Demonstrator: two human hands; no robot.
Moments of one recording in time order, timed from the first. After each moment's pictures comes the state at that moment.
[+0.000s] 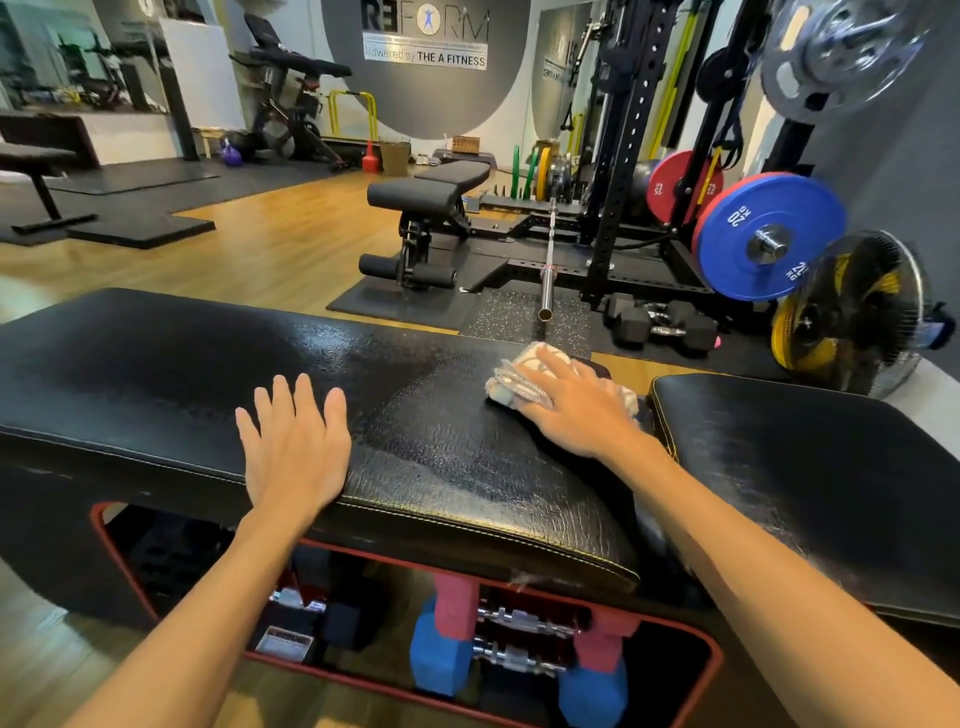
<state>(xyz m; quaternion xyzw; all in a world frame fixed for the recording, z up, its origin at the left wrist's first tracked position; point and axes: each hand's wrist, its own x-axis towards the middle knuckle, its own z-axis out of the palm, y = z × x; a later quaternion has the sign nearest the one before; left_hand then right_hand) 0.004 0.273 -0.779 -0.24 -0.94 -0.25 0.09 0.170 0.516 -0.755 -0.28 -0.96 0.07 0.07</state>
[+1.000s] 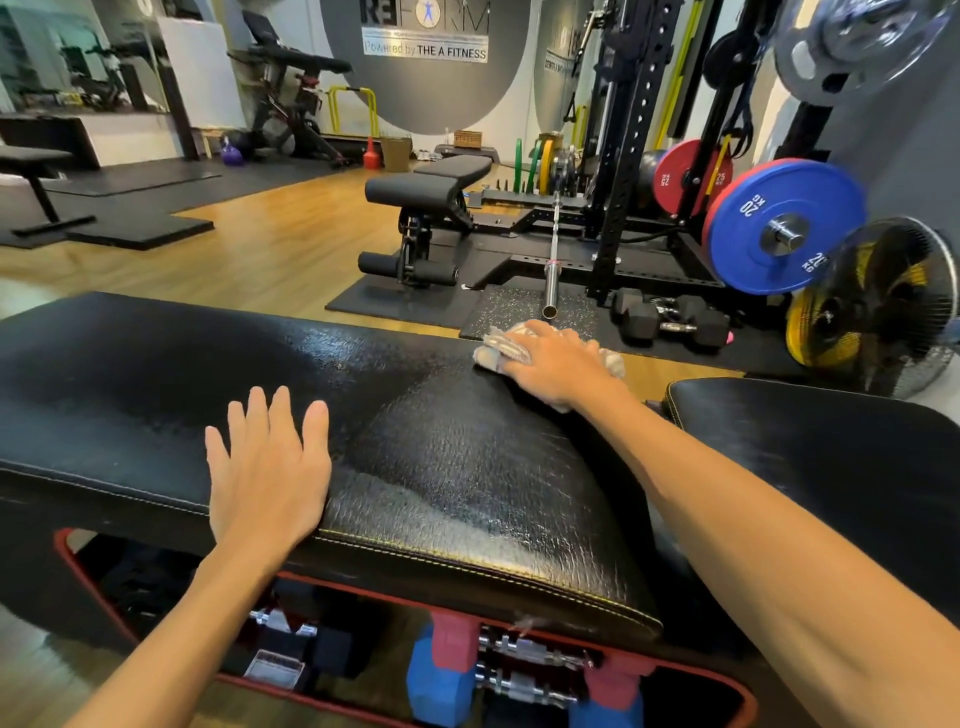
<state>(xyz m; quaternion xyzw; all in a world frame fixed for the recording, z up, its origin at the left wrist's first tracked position) -0.012 0.278 -0.796 -0.25 -0.94 -0.20 0.13 0.102 0.566 -0.745 -0.30 -0.95 0.04 0.06</state>
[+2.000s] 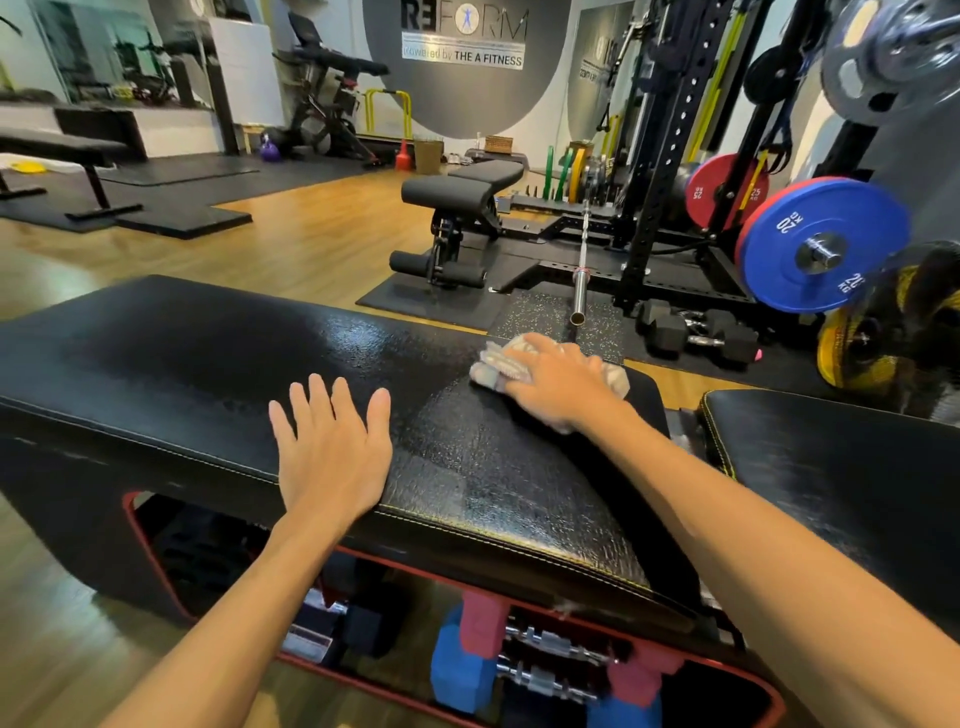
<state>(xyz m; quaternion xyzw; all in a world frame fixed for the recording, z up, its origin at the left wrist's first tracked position) 0.000 0.277 -0.785 -0.23 -0.95 -0.19 0.10 0.088 0.510 -0.743 -0.26 -0.97 0.01 0.04</state>
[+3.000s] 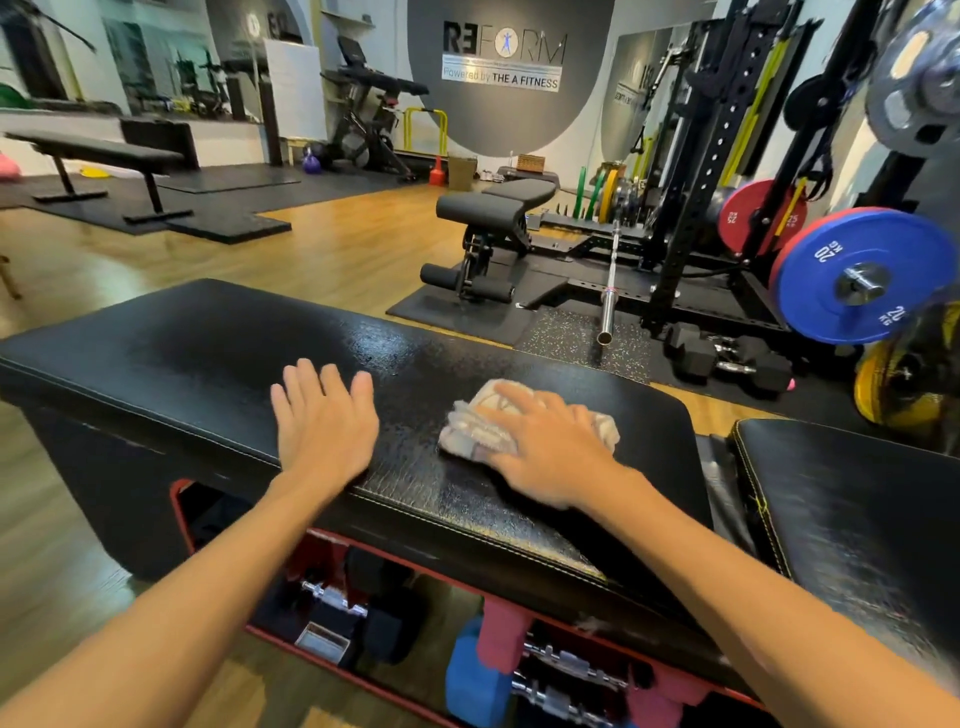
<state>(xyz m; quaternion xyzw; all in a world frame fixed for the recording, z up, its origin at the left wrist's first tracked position) -0.056 0.261 -0.786 -0.16 -0.94 -0.27 0.11 0.108 0.431 -0.749 -0.14 -0.99 0.00 0.04</state>
